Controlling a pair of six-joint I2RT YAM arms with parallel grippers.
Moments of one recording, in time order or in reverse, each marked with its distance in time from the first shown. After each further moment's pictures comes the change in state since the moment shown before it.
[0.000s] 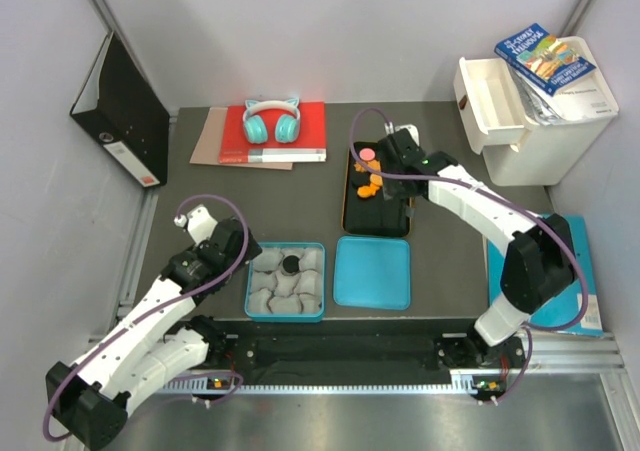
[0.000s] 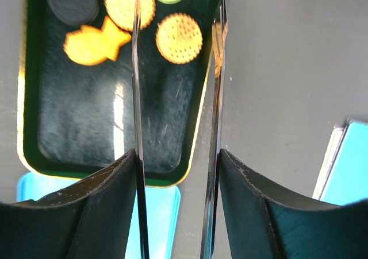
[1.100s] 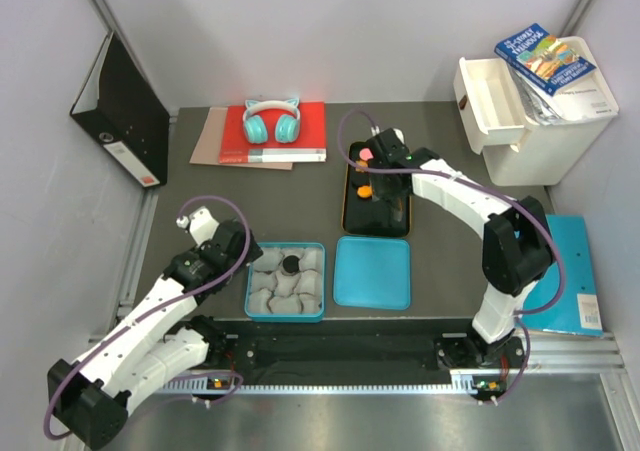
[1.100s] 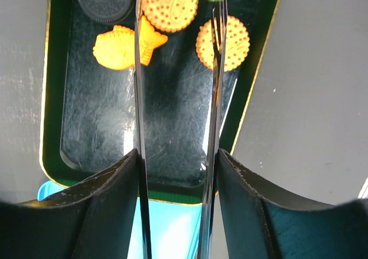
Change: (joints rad) left arm 0.000 0.007 -0.016 0.004 0.014 -0.001; right arm 0.013 0.134 0.075 0.027 -0.087 0.010
